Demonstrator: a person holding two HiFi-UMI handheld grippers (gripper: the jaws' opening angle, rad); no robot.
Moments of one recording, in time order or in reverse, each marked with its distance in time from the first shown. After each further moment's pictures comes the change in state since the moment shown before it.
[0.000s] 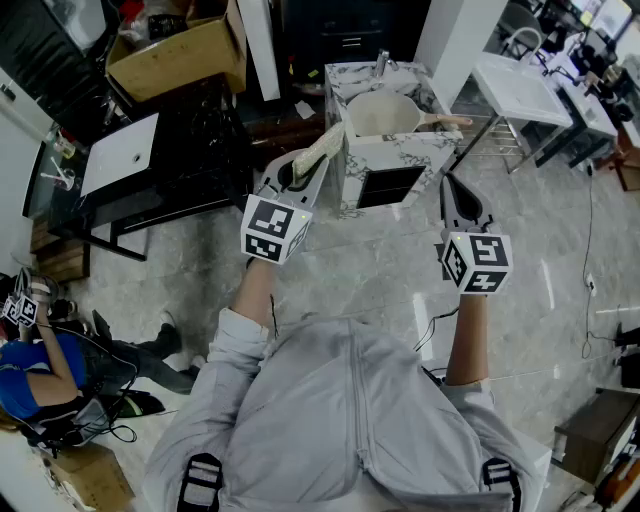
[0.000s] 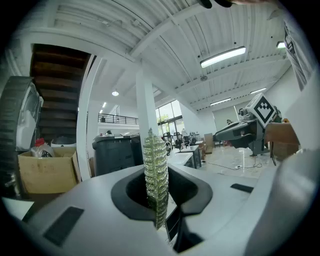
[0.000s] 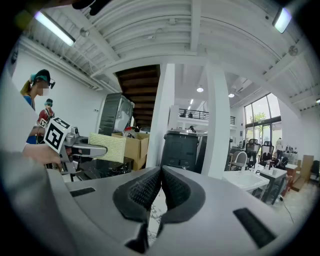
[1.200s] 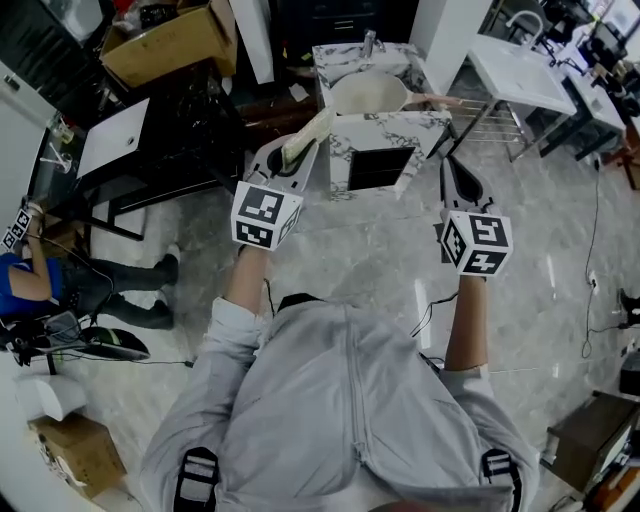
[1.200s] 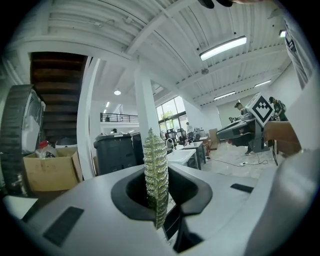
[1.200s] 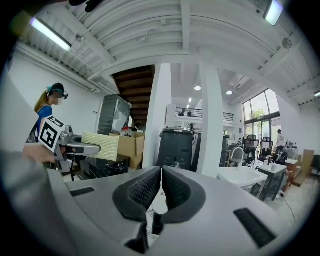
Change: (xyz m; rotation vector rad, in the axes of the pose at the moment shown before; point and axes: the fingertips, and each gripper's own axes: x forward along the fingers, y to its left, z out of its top) left arm 0.035 -0.070 0.008 0.021 0.035 0.071; right arm -0.028 -0.089 -0.030 0.027 0.001 0.012
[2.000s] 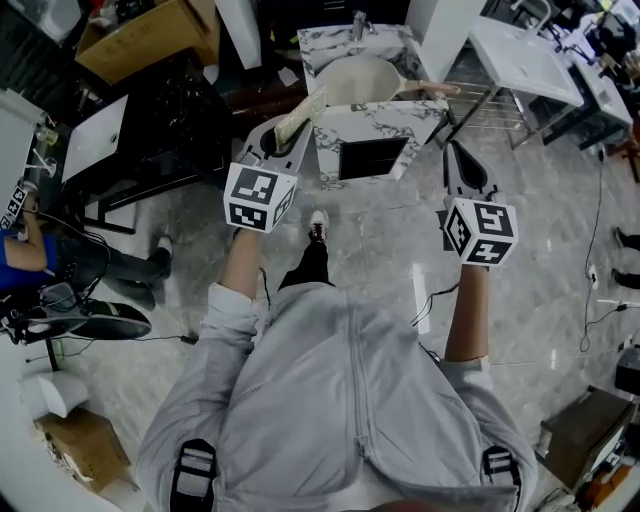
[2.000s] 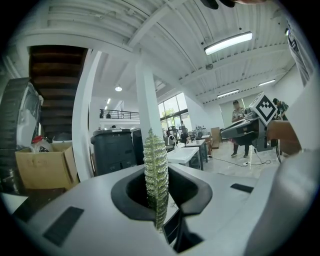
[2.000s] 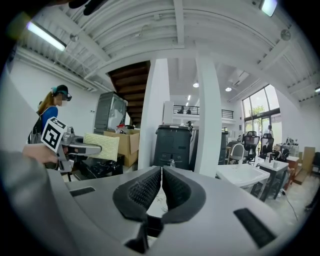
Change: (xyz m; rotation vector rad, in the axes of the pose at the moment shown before) left arm 0.099 0.013 -0.023 -0.021 0.028 0.012; right arm 0.065 -0.071 -0.027 0.021 0.018 0.004
